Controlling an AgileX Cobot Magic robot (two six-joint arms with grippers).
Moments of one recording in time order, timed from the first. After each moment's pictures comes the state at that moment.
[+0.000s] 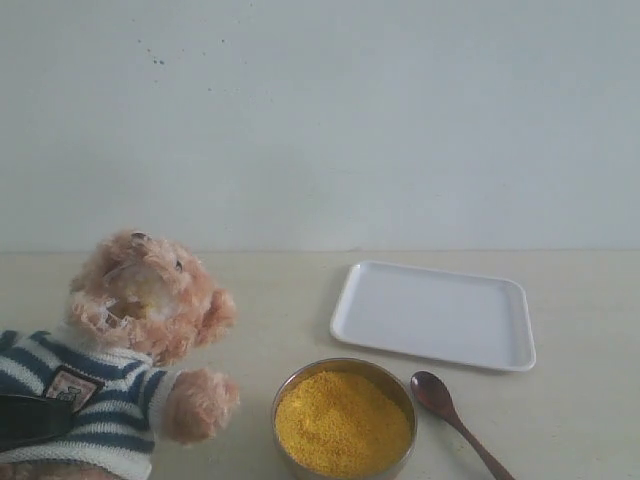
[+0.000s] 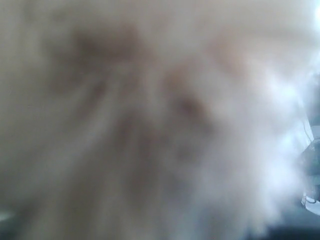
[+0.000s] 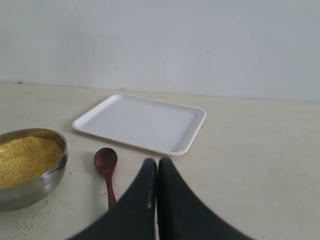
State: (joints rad) left arm 0.31 1.20 -0.39 -1.36 1.08 1.14; right arm 0.21 0.01 0.00 0.04 0.20 -0.02
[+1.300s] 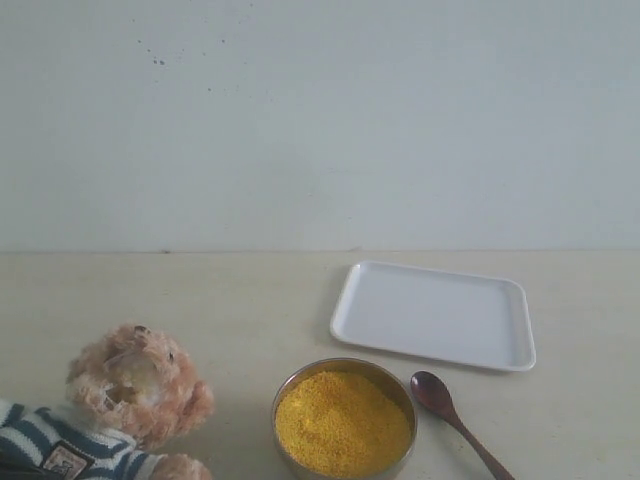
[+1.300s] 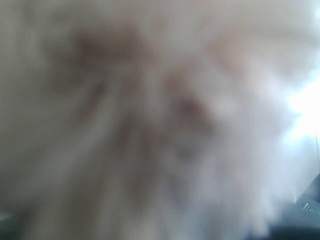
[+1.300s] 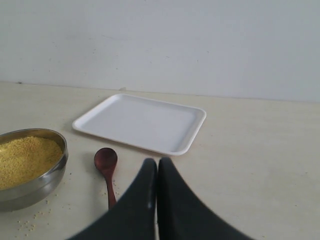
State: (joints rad) left arm 0.38 1.52 -0.40 -1.30 0.96 1.33; right arm 0.21 0.01 0.00 0.04 0.20 -0.02
